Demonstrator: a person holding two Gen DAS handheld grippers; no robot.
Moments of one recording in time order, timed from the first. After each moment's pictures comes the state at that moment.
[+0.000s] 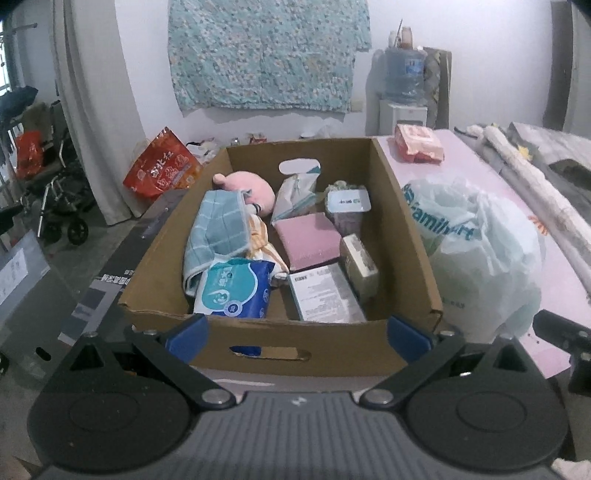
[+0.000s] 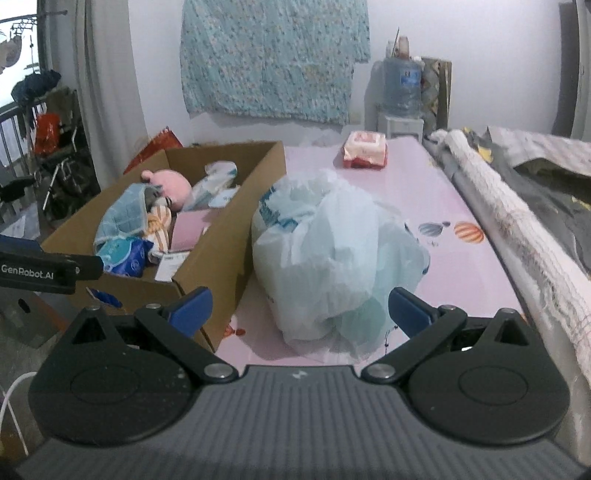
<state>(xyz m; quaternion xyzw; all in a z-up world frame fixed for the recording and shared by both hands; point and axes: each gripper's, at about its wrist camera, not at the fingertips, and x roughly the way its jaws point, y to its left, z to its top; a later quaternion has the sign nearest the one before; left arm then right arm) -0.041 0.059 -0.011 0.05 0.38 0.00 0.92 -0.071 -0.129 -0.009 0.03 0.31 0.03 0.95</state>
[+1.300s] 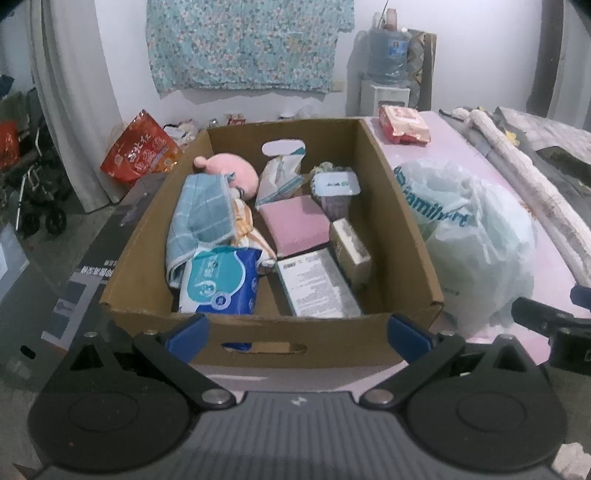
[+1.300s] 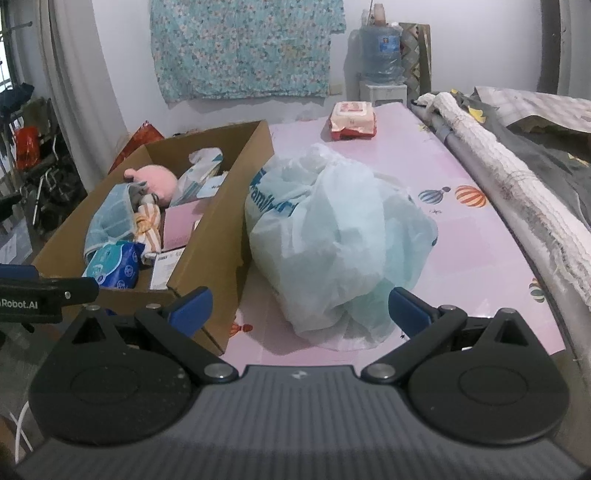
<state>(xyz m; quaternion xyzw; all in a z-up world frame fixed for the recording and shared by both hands) -0.025 0.068 -0.016 0.05 0.41 -0.03 0.91 -0.048 -0.121 -0.018 0.07 0.35 0.01 0.94</state>
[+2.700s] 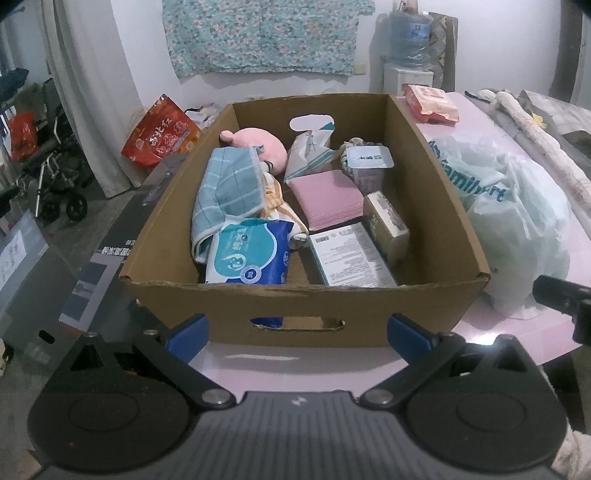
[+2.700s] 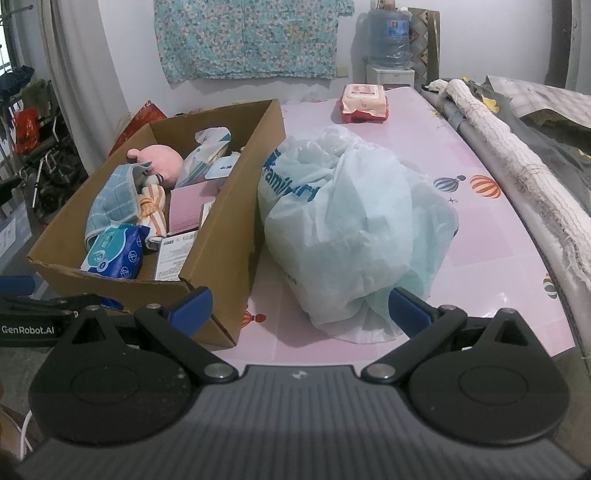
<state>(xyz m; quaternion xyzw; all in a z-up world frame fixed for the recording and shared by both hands) -0.026 0.082 -0.033 0.06 0.43 0.01 0.90 -0.033 -0.104 -0.022 0.06 0.37 0.02 0.93</state>
